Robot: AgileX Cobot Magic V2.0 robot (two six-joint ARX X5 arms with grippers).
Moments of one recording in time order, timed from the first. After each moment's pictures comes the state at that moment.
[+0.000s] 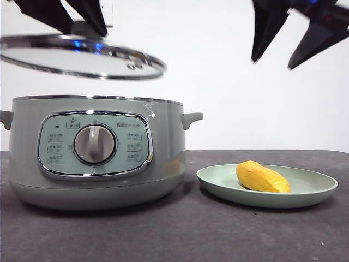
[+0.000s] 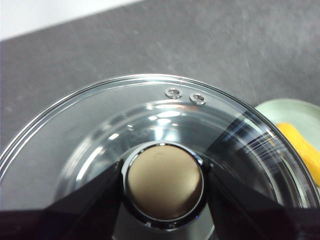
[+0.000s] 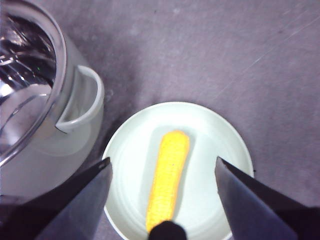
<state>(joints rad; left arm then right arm) -0.48 1.24 1.16 -0.50 -0.04 -0.03 0.49 1.20 1.09 -0.64 0.07 0.12</state>
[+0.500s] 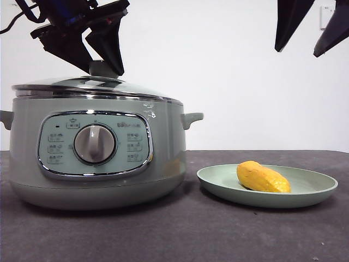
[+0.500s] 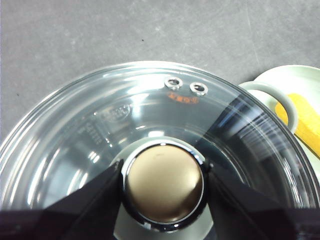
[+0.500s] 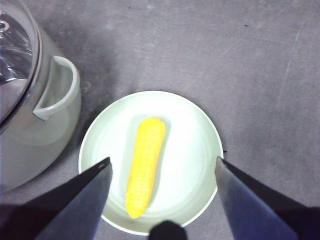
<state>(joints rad) -0.50 1.38 1.16 -0.48 -0.03 -0.04 0.47 1.13 1.09 -0.74 0.13 0.12</state>
